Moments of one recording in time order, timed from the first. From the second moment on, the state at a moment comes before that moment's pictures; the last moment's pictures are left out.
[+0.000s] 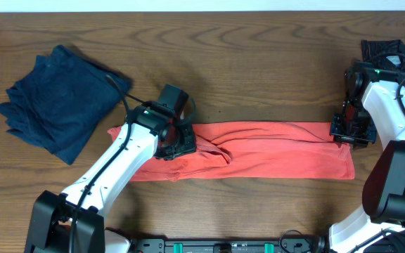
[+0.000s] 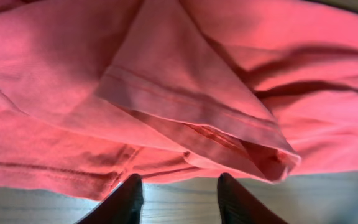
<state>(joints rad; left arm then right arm) -0.44 1.54 1.03 -0.87 0.23 -0.68 -0.15 1.82 1.31 -1.26 0.23 0.23</state>
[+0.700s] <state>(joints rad) -0.63 1.78 0.95 -0.38 0.21 -0.80 -0.15 1.82 1.31 -1.27 0.22 0.23</state>
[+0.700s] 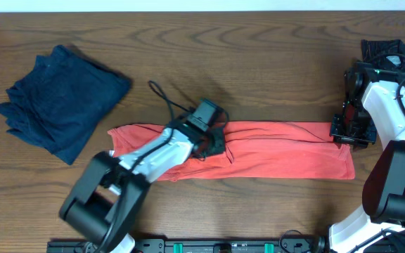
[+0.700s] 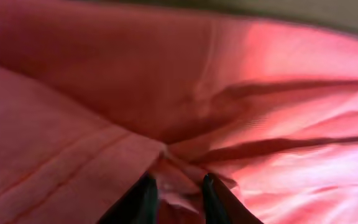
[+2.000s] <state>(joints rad) -0.31 1.38 0.96 -0.94 0.10 -0.70 -0.34 1.81 1.03 -0.81 -0.12 0.01</state>
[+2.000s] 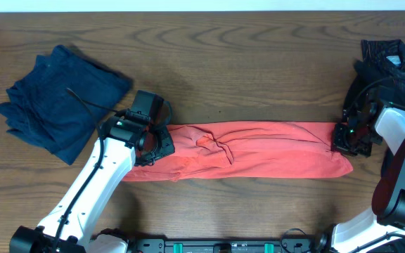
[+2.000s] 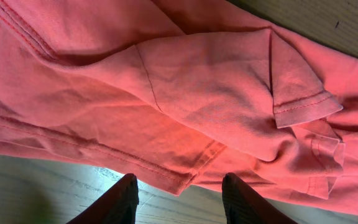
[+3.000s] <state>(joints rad) -0.20 1.38 0.96 -1.00 0.09 -0.63 0.33 1.76 1.33 -1.13 -0.03 0.19</state>
